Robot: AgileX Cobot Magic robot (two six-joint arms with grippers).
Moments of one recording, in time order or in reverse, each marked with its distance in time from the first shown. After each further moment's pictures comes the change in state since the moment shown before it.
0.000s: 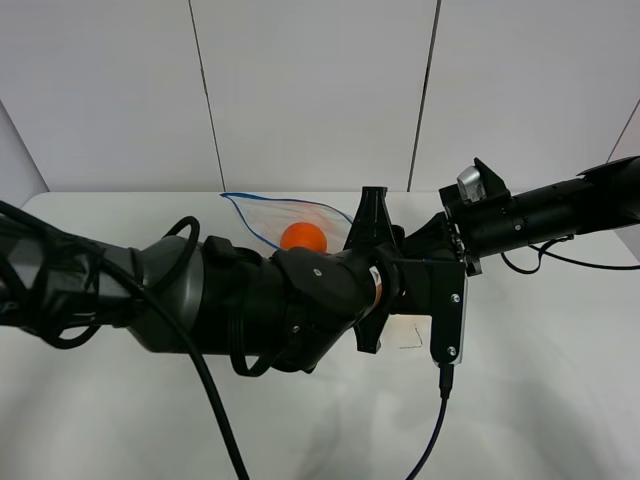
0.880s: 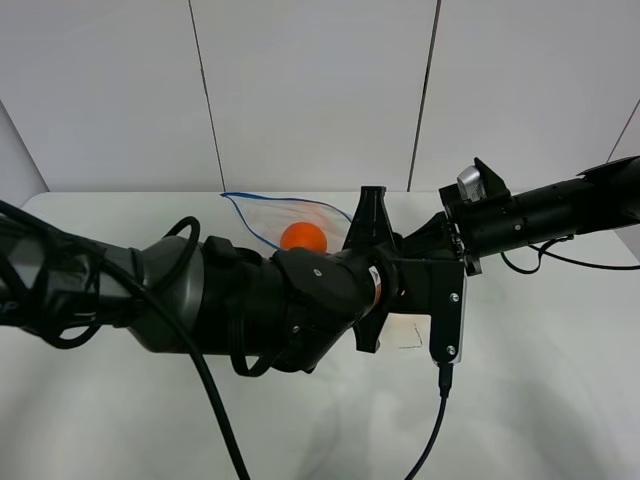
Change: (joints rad) left arm 0.000 0.000 0.000 0.000 0.009 -0.002; right arm 0.000 0.000 0.000 0.002 0.000 0.000
